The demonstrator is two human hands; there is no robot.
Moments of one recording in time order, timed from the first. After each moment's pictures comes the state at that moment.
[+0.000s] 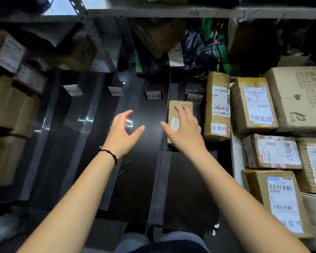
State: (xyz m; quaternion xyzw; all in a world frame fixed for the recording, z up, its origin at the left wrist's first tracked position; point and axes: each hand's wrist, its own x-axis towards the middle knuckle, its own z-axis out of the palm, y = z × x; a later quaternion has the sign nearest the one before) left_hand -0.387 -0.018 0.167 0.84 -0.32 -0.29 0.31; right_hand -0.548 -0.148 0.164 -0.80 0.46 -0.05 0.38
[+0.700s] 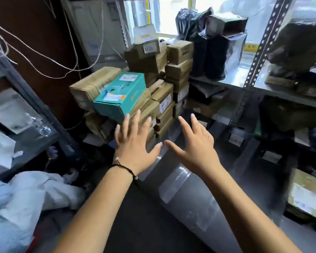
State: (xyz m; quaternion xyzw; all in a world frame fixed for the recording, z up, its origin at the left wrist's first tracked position) left_hand -0.278 0.398 0.330 0.96 -0.24 0.11 0.09; right_hand -0.350 0.223 0.323 -0.96 0.12 -0.11 0.23
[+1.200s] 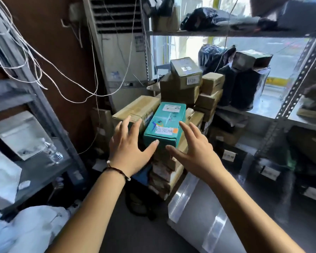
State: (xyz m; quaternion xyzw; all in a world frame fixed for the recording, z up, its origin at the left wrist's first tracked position) left_hand -0.118 0.552 0.377 0.94 -0.20 0.16 0.23; right_hand -0.195 0.360 0.369 -0.95 0.09 -0.14 0.26
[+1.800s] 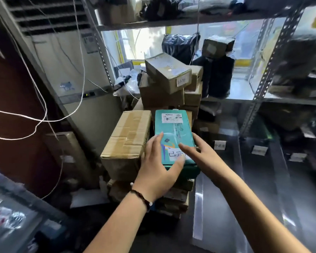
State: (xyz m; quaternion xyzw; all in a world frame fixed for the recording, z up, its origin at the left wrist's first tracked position) left_hand 0.003 0.520 0.358 0.81 -0.39 -0.08 0.42; right_hand -0.081 0.369 0.340 -0.70 0.21 -0.16 0.66
